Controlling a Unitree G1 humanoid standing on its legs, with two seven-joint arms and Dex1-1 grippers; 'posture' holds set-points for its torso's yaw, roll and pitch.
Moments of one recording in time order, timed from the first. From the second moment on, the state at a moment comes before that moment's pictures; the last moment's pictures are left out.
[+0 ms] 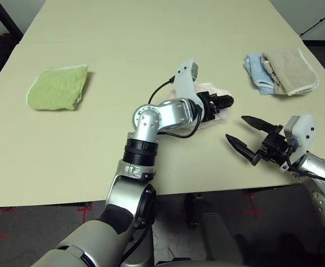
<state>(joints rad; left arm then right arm) -0.92 -0.13 0.15 0.14 -1.18 1.14 0.34 -0.05 -0.55 -0.13 -0.20 0.40 0.12 0.76</state>
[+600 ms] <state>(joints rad) -0.75 0.36 0.12 -0.14 -1.04 1.12 -0.14 -0.22 -0.53 -0.17 -0.30 0.56 0.44 0.58</state>
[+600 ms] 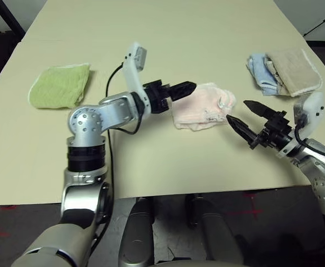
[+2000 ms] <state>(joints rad) -0.64 0.37 -0.11 -0.30 -0.64 0.87 -0.48 -0.29 -0.45 0.00 -0.13 0.37 0.46 0.57</state>
